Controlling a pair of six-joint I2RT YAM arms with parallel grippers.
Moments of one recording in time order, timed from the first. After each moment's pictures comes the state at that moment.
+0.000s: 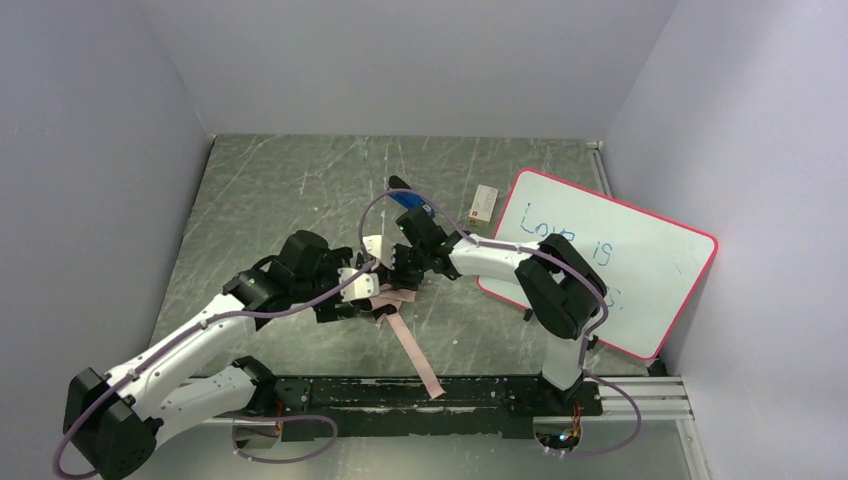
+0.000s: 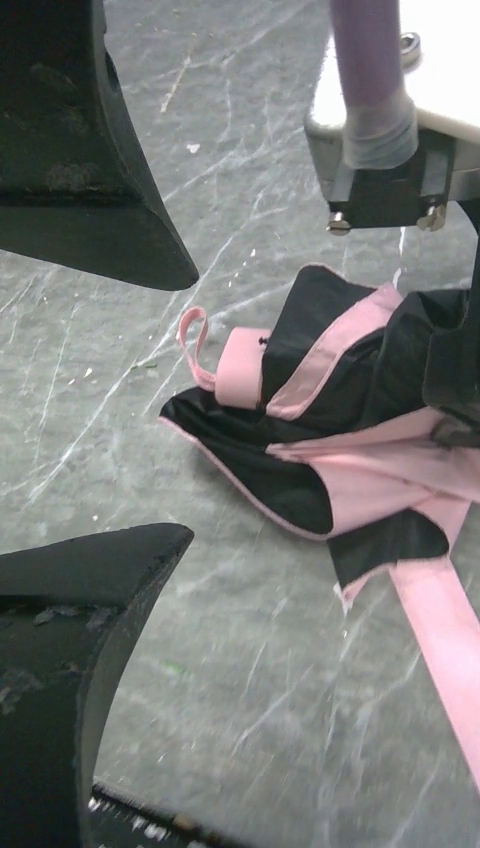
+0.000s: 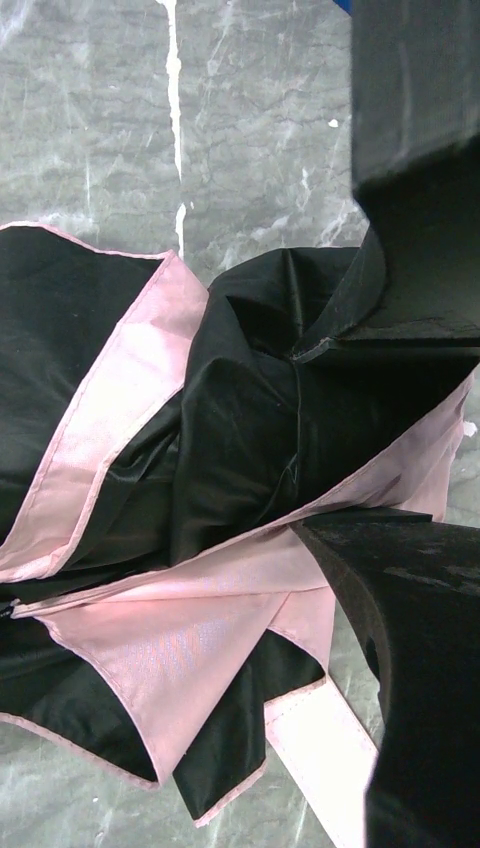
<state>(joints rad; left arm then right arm) -0.65 0.95 0.68 -0.53 0.19 0.79 0.79 1.87 1.11 -0.18 -0.37 -0.70</state>
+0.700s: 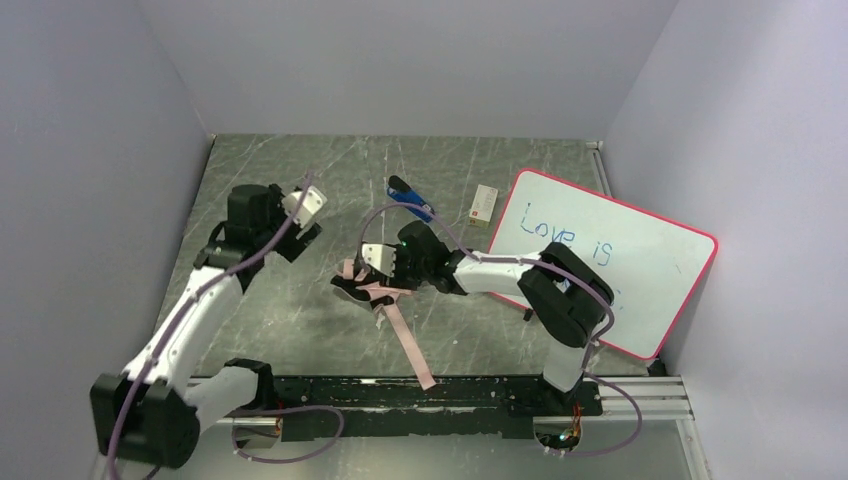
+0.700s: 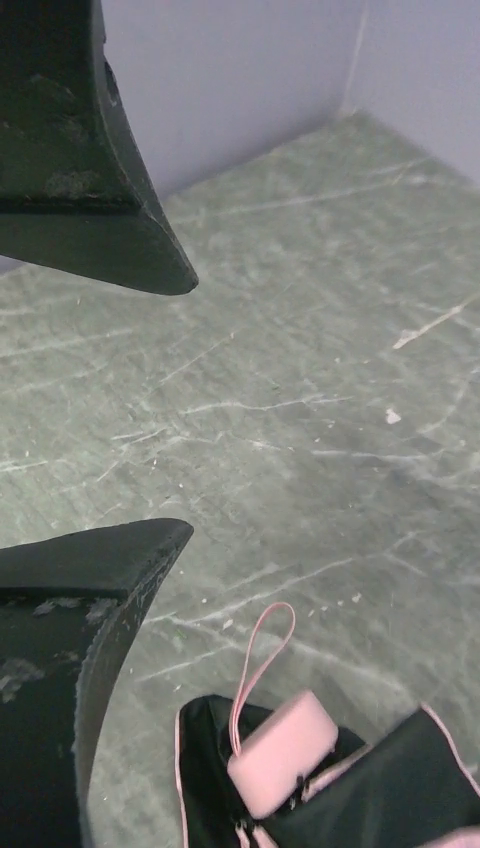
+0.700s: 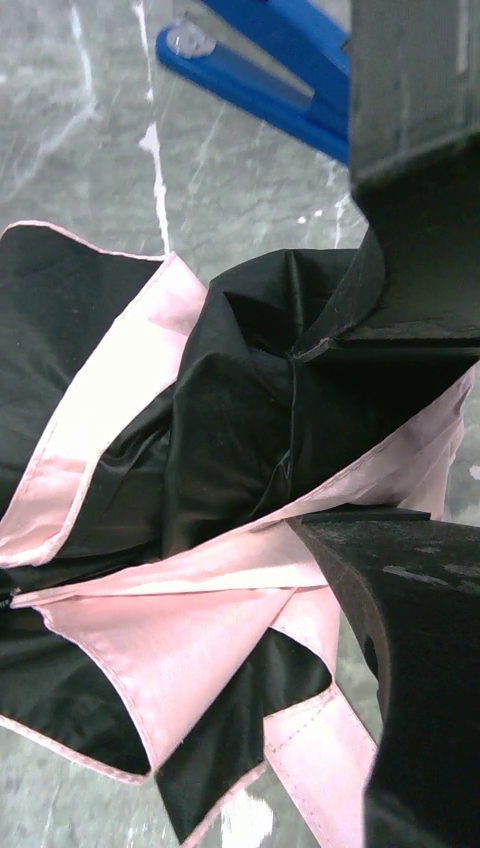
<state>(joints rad) -0.23 1.01 0.81 -0.37 0.03 0.65 0.84 1.81 0.97 0.06 -0.19 -0.72</state>
